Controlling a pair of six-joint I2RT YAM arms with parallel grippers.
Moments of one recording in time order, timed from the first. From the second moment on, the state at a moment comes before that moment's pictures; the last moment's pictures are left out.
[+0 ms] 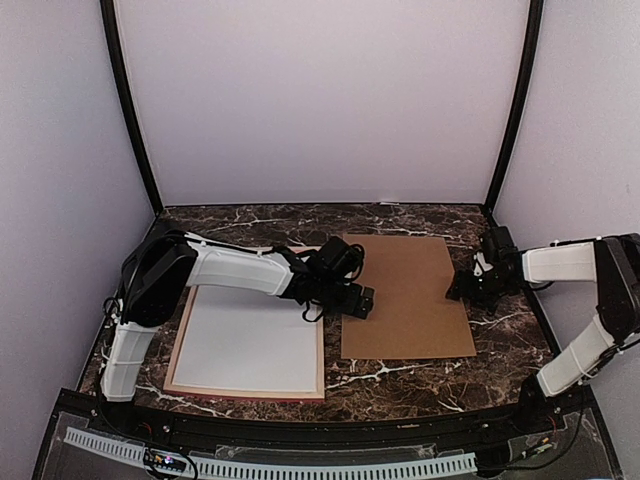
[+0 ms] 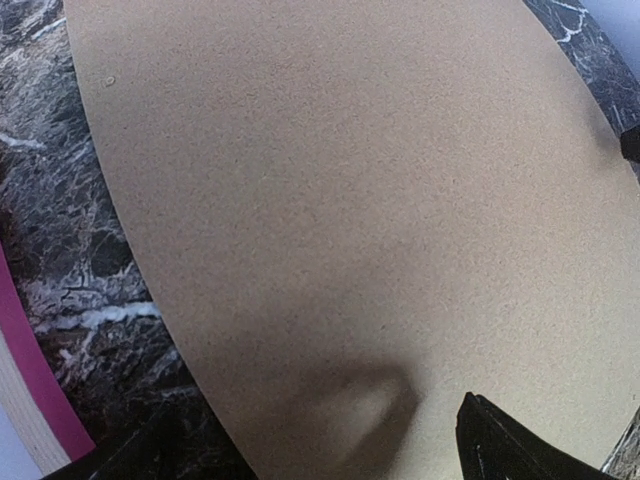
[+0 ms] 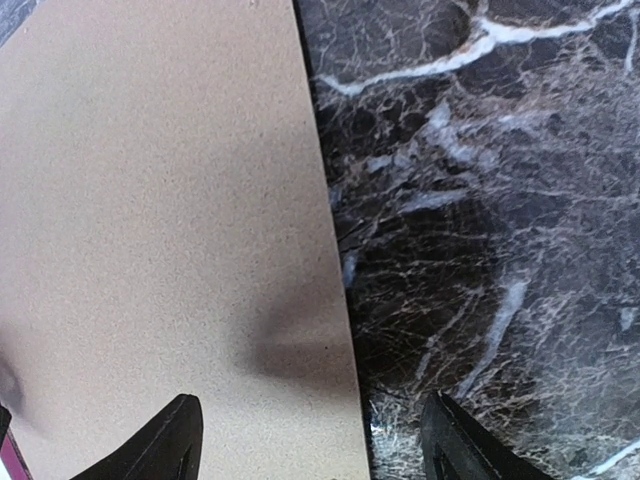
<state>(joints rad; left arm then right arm) -0.96 2.23 1.60 -0.26 -0.10 -0.48 0.16 1.49 0.72 -0.32 -0.11 0.44</state>
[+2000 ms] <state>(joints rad) -0.93 2.09 1.51 -0.13 0.14 -0.69 0.20 1.19 0.82 -0.13 -0.82 0.61</state>
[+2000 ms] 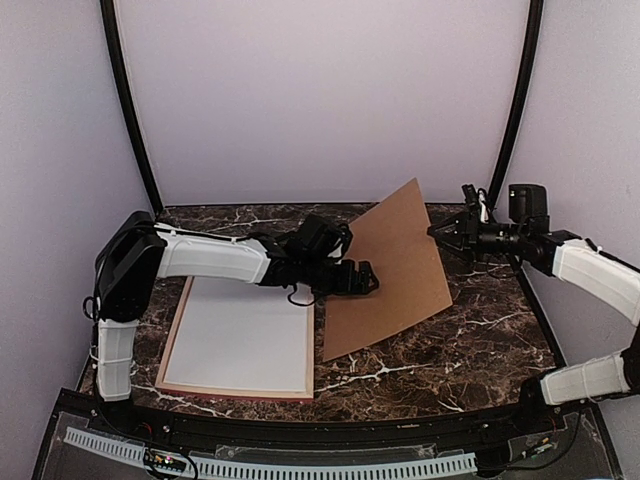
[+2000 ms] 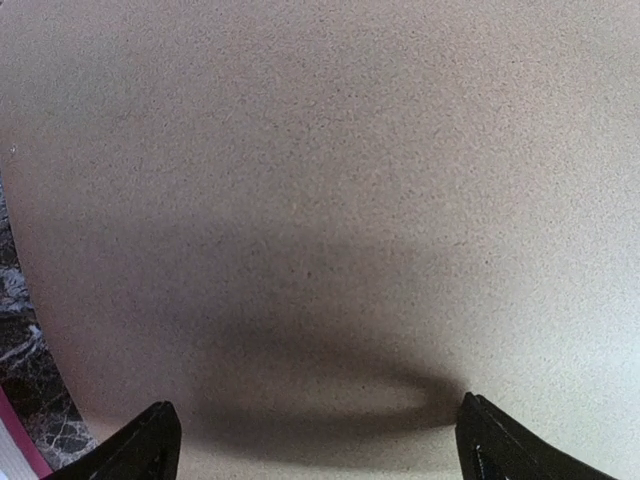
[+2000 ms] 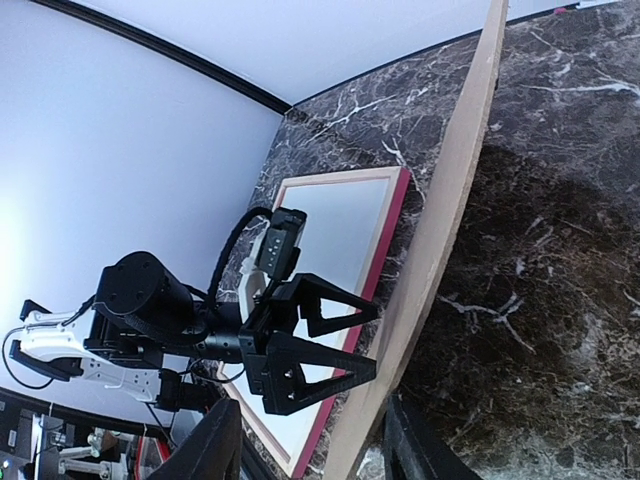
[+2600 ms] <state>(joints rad) -0.95 1.92 1.43 -0.14 0.16 -0.67 0.49 1.27 1.06 -0.09 -0.81 0.69</state>
